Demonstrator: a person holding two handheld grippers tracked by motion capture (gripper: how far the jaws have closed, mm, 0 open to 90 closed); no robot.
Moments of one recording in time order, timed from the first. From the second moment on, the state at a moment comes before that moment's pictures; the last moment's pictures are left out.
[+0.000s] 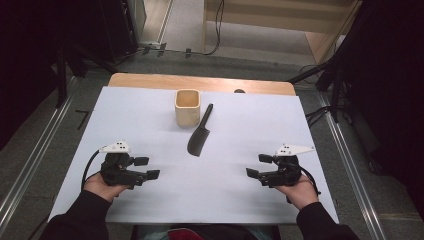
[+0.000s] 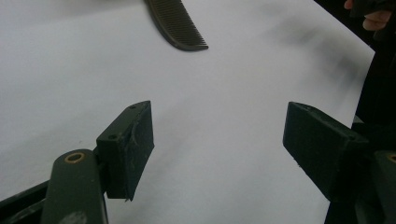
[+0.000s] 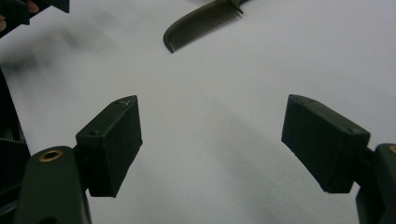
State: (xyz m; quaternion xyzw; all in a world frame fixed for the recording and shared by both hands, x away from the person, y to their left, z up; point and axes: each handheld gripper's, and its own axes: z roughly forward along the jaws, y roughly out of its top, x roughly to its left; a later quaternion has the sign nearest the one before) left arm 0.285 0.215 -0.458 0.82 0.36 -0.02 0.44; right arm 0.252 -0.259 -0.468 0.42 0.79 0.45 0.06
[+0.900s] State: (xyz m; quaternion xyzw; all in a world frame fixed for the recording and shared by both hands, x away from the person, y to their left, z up) left arm 0.285 0.215 -0.458 0.82 0.36 -0.02 0.44; right arm 0.287 -0.236 -0.462 0.42 0.78 0.45 0.06
